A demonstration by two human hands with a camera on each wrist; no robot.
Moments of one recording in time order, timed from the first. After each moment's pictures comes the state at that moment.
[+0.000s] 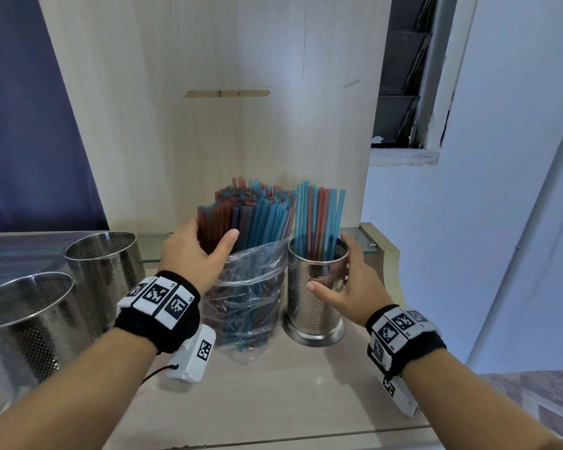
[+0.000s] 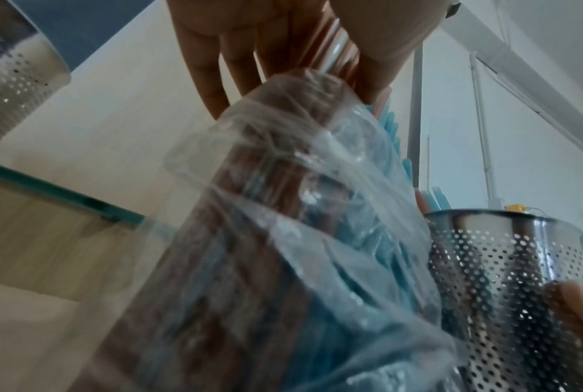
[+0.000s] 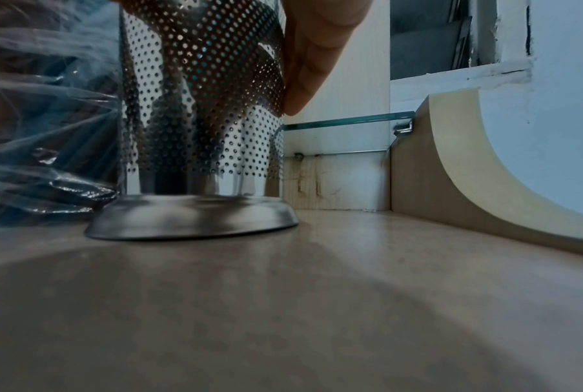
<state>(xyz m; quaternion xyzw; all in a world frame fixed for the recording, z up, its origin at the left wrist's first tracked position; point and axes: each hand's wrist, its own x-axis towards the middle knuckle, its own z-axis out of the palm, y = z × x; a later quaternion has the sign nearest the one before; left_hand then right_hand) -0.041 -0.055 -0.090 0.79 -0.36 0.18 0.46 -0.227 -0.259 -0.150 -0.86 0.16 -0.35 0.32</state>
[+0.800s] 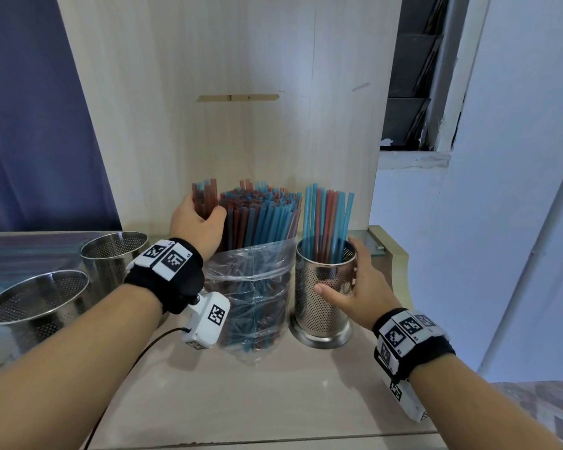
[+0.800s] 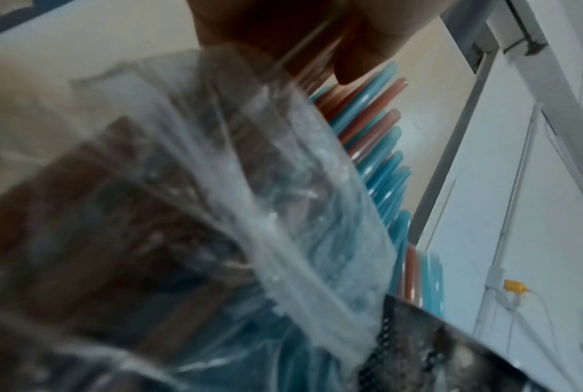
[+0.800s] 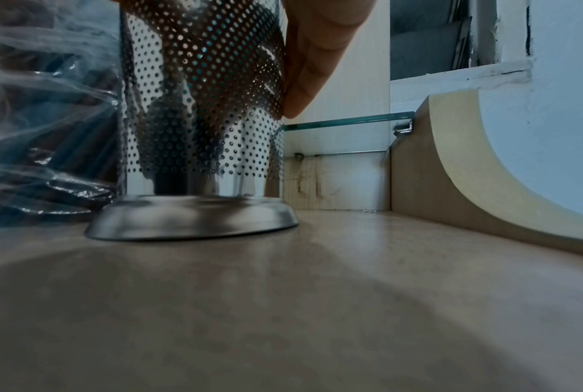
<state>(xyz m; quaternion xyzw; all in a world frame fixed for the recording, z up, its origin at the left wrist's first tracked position) -0.030 -0.070 -0.051 0.74 -0.27 0.10 0.60 -0.228 -0.259 -0.150 -0.86 0.16 -0.35 0.33</state>
